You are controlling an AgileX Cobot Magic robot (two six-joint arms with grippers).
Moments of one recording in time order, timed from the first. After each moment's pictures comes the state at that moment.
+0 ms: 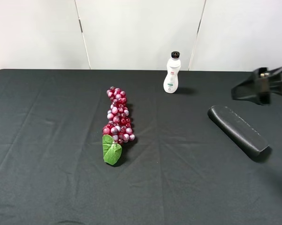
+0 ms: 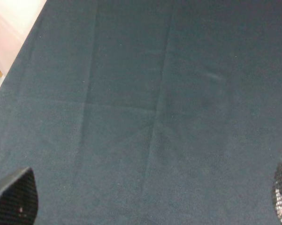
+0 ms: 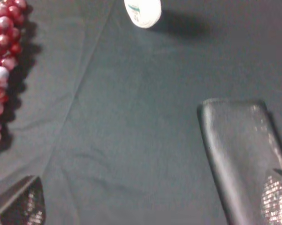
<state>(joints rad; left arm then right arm) 0.14 -0.01 -0.50 0.06 1.06 -0.04 0.12 0.93 -0.68 0.36 0.66 -0.36</state>
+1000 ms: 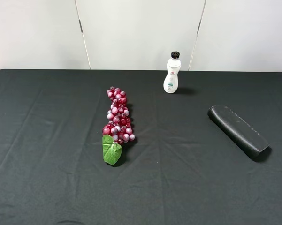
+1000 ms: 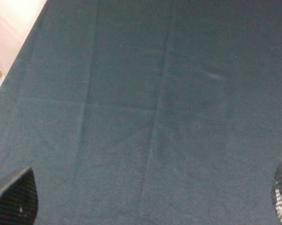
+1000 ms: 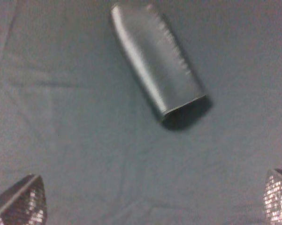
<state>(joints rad) 0.14 -0.01 -0.50 0.06 1.06 -0.04 0.12 0.25 -0.68 -0.02 1.22 0.01</state>
